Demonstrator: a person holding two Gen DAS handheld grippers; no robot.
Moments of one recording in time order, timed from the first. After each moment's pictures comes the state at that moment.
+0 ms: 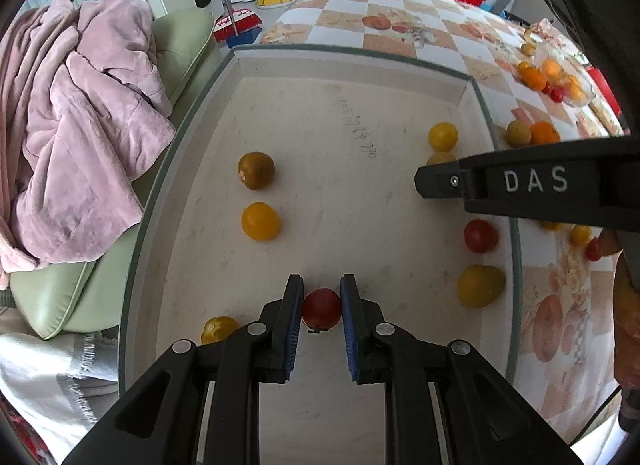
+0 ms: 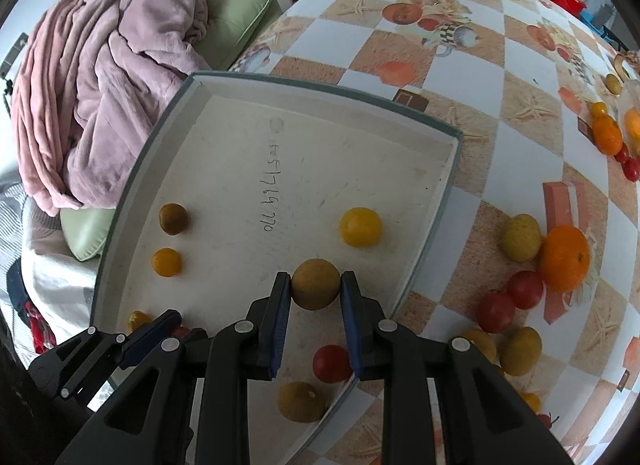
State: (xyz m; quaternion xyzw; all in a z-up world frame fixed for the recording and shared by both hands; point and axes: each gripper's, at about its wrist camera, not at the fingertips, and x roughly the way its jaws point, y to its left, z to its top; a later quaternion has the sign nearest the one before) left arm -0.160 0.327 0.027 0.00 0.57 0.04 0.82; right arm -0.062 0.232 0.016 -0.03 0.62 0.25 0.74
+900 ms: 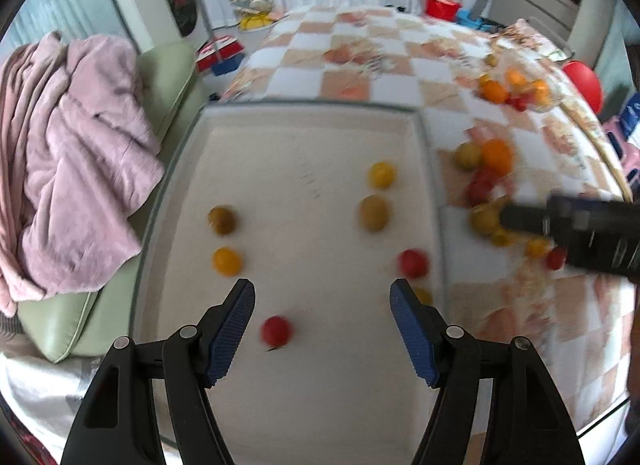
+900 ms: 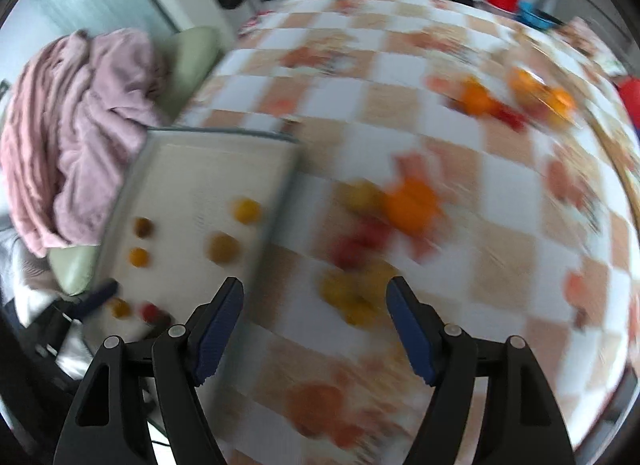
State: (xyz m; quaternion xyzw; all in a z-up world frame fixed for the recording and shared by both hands) left arm -0.158 0.285 0.067 0.02 0.54 0.01 0.84; right arm -0.102 0.111 0.056 0.02 0.58 0.15 0.80
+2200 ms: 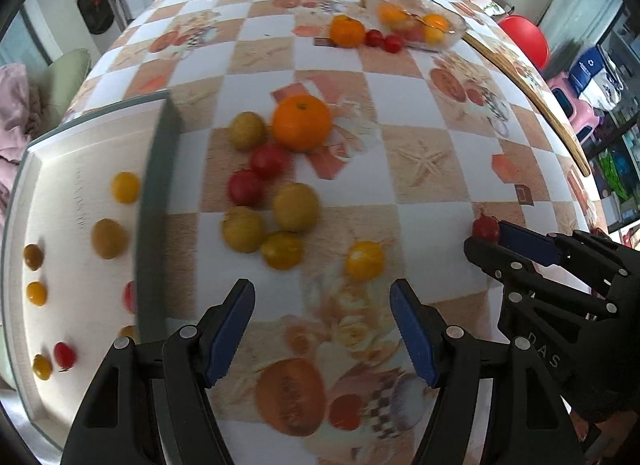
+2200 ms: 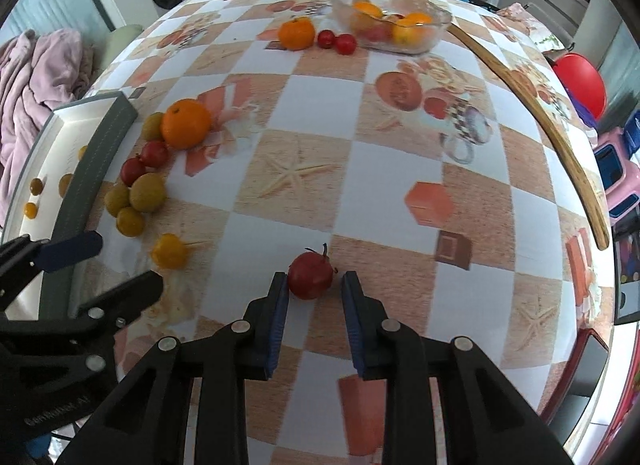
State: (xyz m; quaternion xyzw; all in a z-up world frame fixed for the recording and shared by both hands) left arm -0.124 0.135 0.025 0.02 0.59 -0.09 0.80; right arm -0.121 -0.007 0.021 -0.03 0.57 0.07 0.82
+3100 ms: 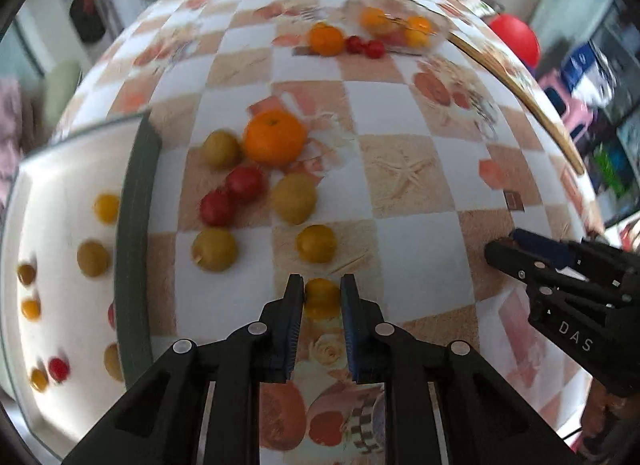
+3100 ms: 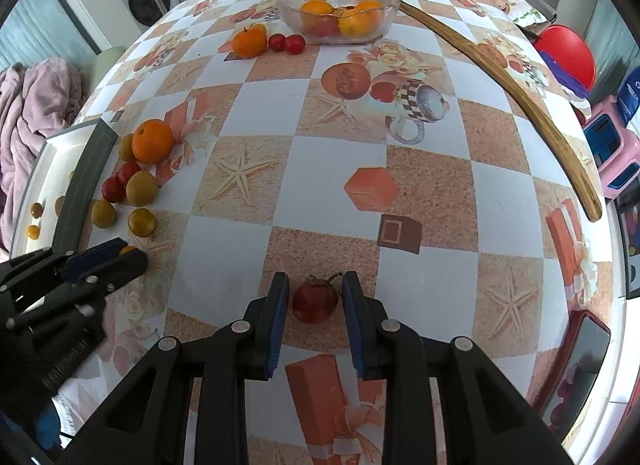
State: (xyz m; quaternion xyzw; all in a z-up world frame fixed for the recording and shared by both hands) left arm -0.117 0.130 0.030 0.01 0.58 -0.10 0.81; right arm -0.121 -0.040 0.024 0.02 0.57 0.06 0.82
